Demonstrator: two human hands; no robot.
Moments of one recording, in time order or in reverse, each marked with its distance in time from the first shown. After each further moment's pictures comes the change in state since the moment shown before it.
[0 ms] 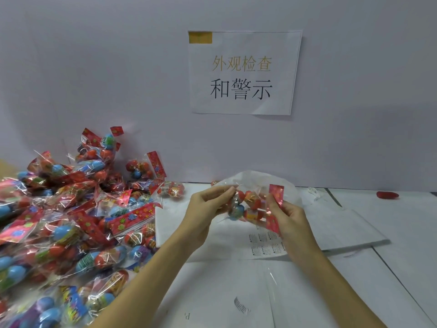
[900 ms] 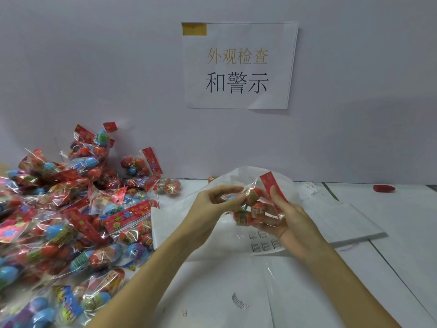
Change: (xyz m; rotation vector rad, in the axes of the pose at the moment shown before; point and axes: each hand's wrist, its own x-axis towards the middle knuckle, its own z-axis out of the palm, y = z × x) left_hand 0.003 -0.010 0.005 0.076 -0.100 -0.006; right_hand -0.005 -0.013 -0.008 0.260 -0.081 0.245
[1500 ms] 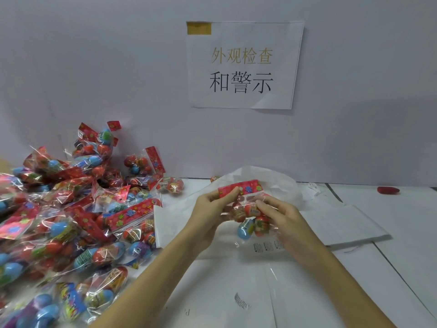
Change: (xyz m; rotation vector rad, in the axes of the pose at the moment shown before) left_hand -0.003 -0.002 0.007 -0.111 0.158 -0.144; right_hand 0.001 0.009 0.007 -0.336 -0.064 -0.092
